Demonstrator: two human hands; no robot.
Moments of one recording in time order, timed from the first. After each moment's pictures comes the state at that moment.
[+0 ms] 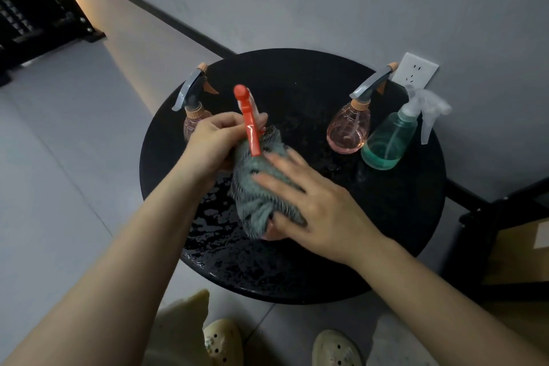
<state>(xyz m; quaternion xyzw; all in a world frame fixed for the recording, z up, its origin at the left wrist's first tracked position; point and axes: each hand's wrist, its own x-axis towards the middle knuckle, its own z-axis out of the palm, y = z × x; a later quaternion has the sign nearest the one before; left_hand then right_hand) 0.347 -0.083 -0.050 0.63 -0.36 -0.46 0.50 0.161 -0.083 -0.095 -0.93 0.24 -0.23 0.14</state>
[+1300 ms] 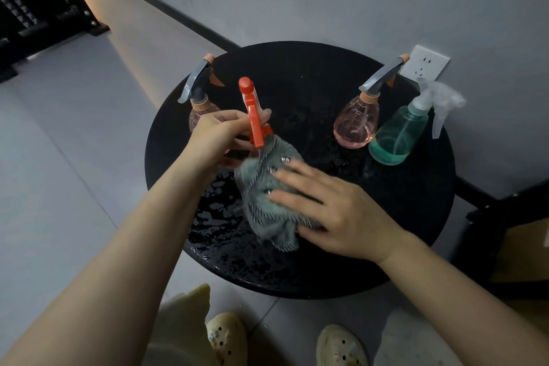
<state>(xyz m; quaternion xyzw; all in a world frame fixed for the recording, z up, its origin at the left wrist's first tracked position) 0.352 -0.081 -0.051 0.66 -0.35 -0.47 0.47 0.146 -0.094 -0.109 -0.96 0.12 -0.22 0.08</state>
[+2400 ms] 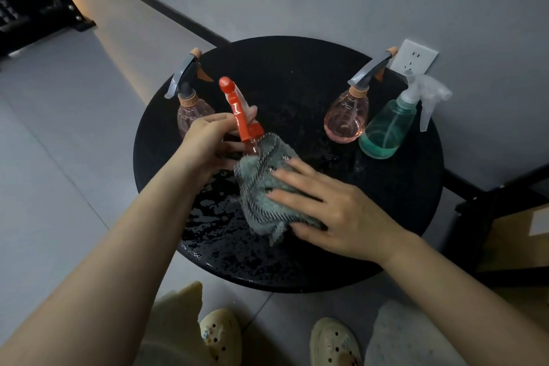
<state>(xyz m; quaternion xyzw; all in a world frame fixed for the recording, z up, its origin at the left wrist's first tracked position) 0.350 -0.082 -0.063 0.64 -0.33 -0.51 0.47 0.133 -0.088 -0.110 -0.95 0.15 -0.22 0.14</state>
